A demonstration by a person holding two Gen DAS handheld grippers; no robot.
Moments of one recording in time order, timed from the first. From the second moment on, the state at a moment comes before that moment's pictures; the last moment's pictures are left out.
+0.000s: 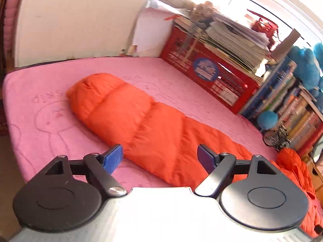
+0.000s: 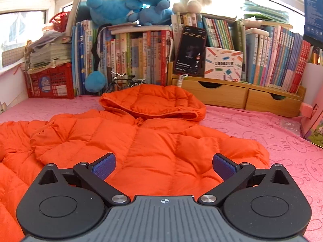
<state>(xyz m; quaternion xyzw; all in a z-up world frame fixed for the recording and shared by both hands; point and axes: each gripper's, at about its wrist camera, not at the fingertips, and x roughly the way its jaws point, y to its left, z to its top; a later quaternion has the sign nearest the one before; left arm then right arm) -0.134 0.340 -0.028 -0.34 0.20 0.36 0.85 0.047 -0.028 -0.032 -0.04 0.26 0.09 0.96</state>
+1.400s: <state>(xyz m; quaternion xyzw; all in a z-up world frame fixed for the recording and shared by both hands) -0.012 0.162 0.028 -0.19 0.13 0.07 0.97 0.055 -0.026 -0.058 -0.01 0.31 0.10 0.94</state>
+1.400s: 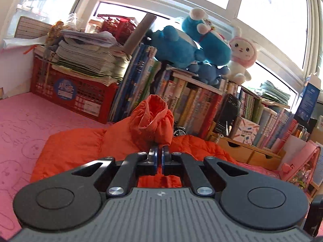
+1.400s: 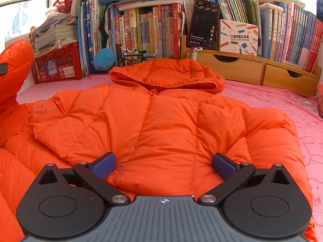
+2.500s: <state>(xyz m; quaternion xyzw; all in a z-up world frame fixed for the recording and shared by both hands) -0.028 0.179 0.012 -0.12 0.18 0.15 0.96 0.067 -0.036 -0.028 0.15 0.29 0.15 0.93</state>
